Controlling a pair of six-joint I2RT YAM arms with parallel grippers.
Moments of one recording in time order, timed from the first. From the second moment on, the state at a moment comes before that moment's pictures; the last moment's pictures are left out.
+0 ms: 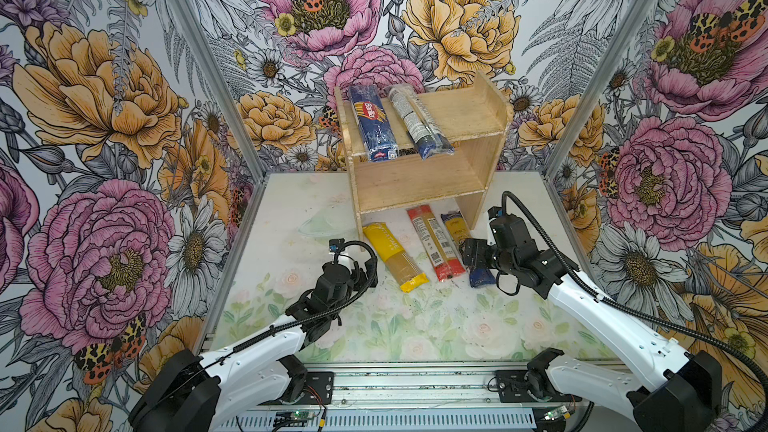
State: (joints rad) left arm -0.68 1.00 0.33 0.27 -0.33 -0.50; right arm 0.47 1.10 0.91 -0.65 0.07 0.48
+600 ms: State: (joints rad) left arm -0.68 1.05 0.33 0.27 -0.33 -0.51; right arm 0.38 1.22 0.79 -0.65 0.04 0.49
